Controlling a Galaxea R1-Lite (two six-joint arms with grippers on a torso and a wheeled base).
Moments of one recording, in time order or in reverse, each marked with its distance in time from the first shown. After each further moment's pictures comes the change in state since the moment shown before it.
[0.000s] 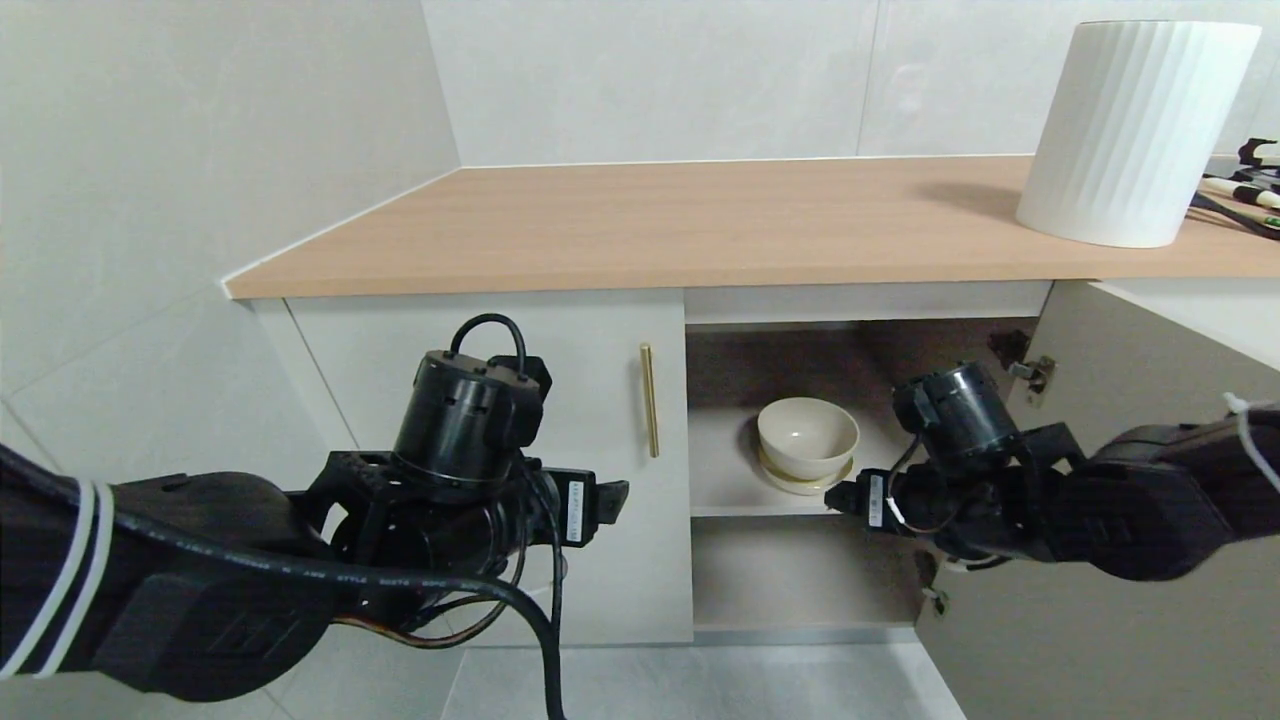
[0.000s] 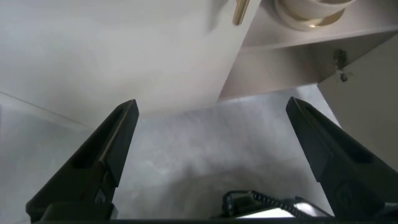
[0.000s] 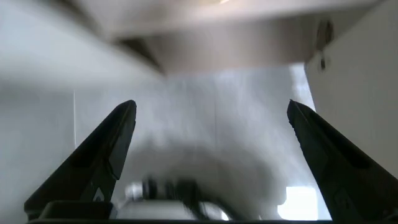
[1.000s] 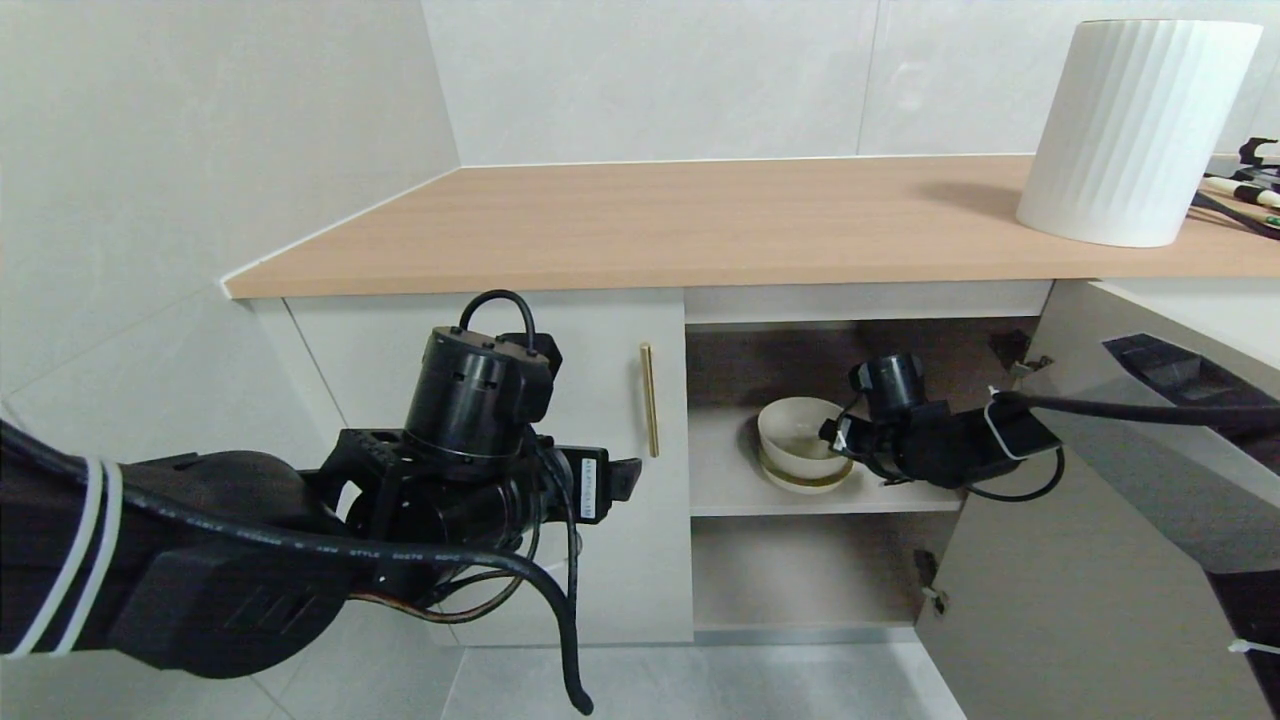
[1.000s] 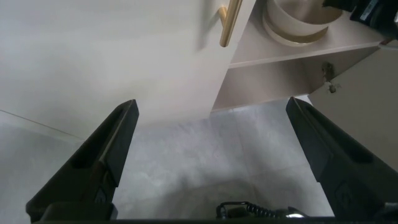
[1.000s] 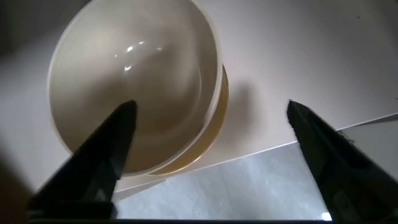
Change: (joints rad) left arm -0.008 0.018 -0.065 -0.001 0.001 0.004; right arm -0.233 0.570 -0.583 -0.121 -0.017 0.052
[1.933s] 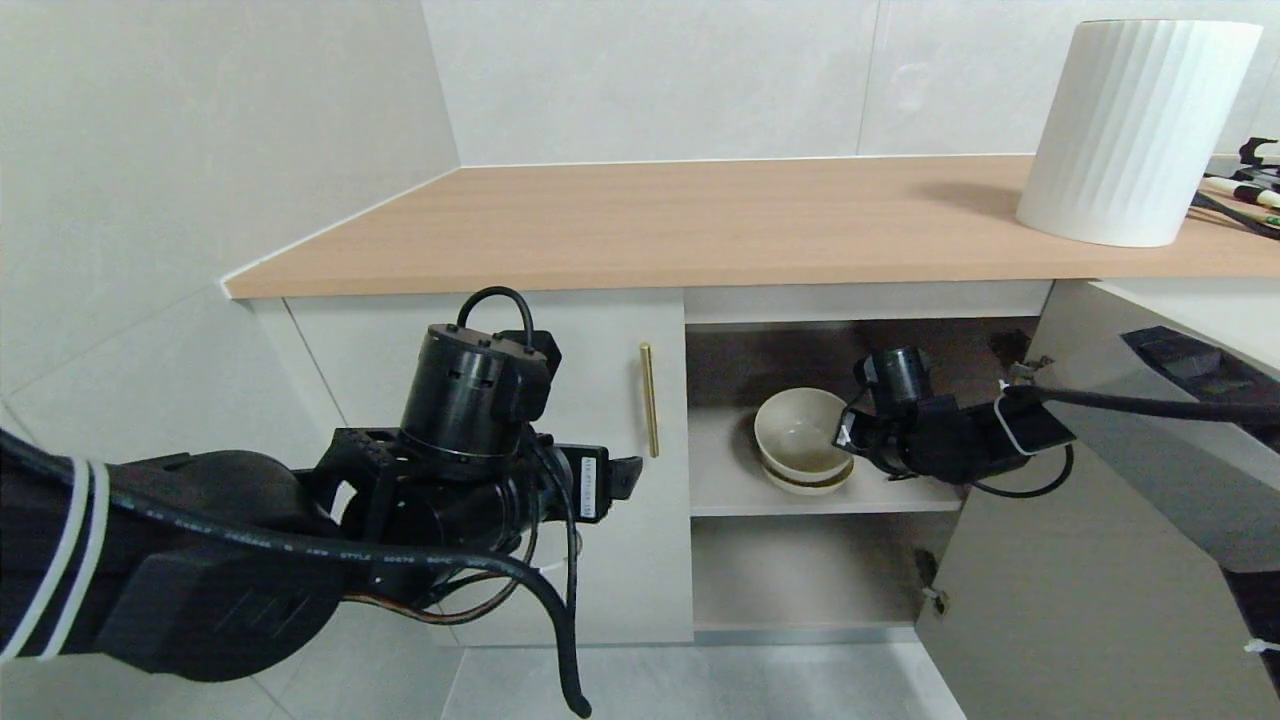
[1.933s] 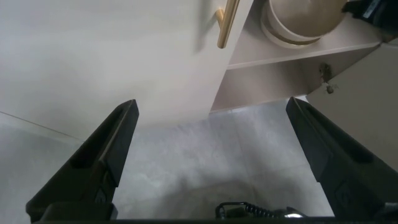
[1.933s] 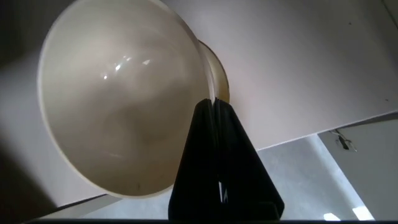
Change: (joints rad) left arm -0.004 -0.008 0.000 0.001 0.000 0.000; right arm -0.001 -0.030 0.017 0.000 0.001 0.001
